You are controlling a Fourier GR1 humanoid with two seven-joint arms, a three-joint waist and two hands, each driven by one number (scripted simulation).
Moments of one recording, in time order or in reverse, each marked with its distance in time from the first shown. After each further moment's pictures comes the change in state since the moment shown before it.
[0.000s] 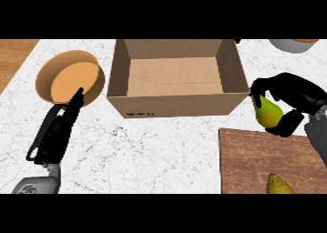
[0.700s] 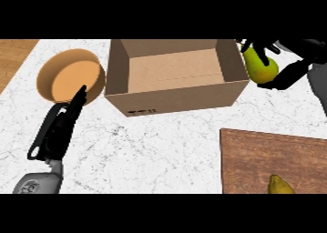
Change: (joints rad) left arm -0.028 0.002 -0.005 0.019 -0.006 -0.007 0.001; right arm -0.390 0.015 -0.101 0.386 -0.153 -0.083 -0.466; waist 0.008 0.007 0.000
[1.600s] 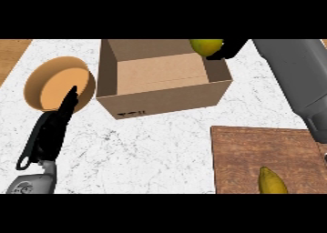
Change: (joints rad) left arm 0.011 0.010 0.040 -0.004 0.008 0.015 0.025; right arm -0.412 0.190 0.058 0.373 -0.153 0.028 -0.030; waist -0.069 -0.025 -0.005
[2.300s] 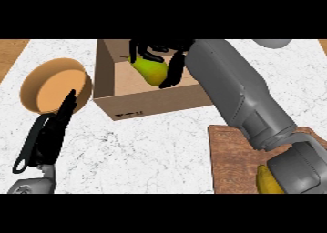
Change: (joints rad) left arm 0.028 -0.004 0.006 0.002 -0.004 0.005 -0.021; right arm -0.128 0.270 0.107 0.242 0.113 -0.103 0.028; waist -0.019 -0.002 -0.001
